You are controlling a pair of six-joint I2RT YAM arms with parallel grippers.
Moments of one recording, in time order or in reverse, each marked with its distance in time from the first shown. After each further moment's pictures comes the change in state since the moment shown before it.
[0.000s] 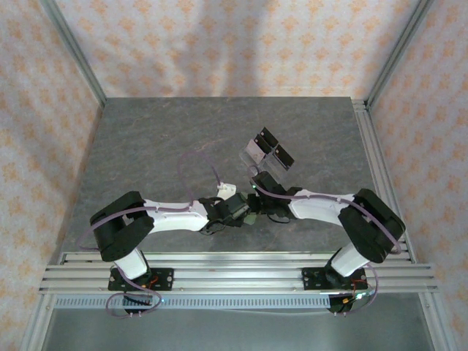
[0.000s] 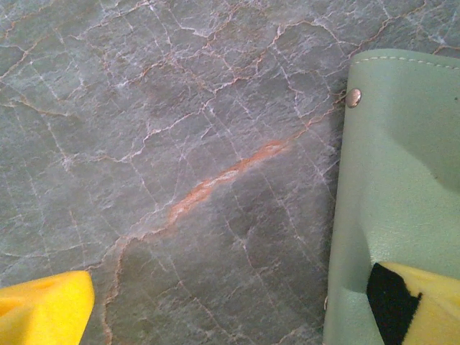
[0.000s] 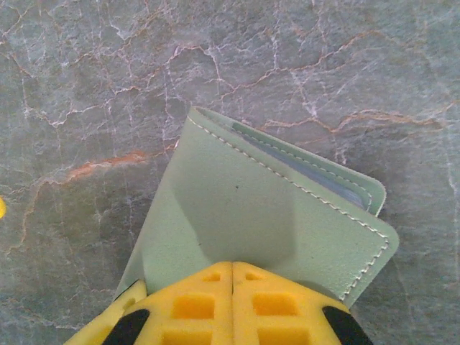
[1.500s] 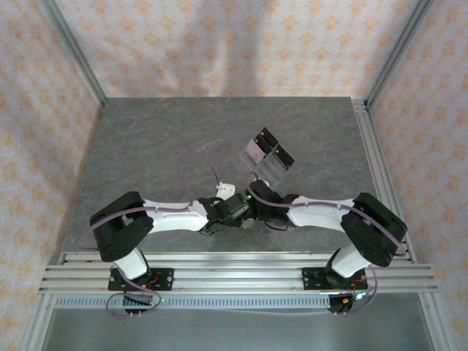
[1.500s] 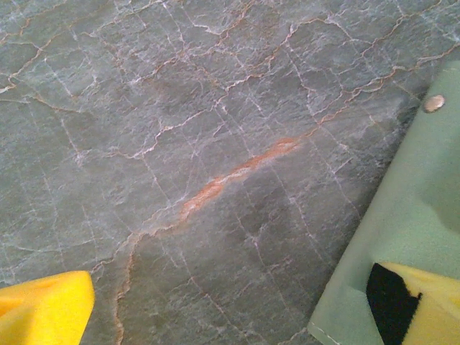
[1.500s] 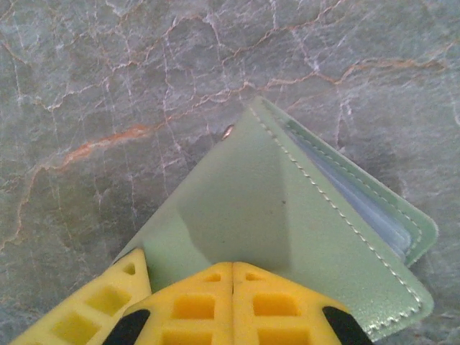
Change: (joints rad) left arm 0.000 -0.004 0.000 -0.017 -0.011 -0.008; right arm 0.095 -0.032 -0.029 0.002 0.108 0.113
